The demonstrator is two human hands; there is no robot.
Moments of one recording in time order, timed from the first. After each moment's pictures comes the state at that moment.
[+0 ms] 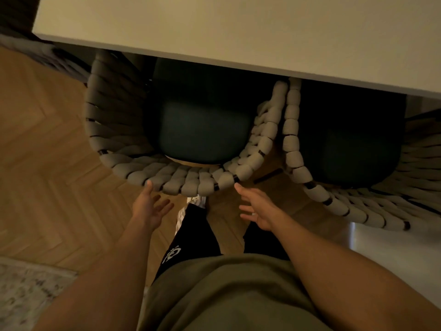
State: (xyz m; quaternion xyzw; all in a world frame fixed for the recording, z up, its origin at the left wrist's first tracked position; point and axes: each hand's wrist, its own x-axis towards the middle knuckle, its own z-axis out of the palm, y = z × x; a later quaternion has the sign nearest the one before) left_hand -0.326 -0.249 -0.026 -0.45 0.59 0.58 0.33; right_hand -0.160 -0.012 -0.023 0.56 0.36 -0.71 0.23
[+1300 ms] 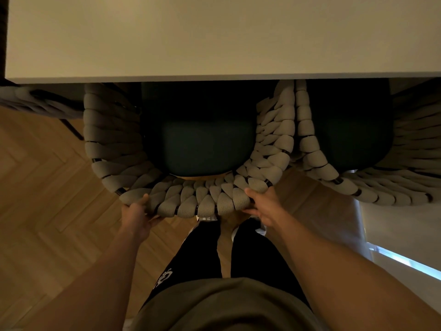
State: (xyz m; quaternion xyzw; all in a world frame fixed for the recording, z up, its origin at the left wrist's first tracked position) left_hand -0.465 -0.297 -0.039 -0.36 0.64 0.54 0.40; right_hand -0.241 -0.063 -0.052 0.66 0.28 -0.70 0.01
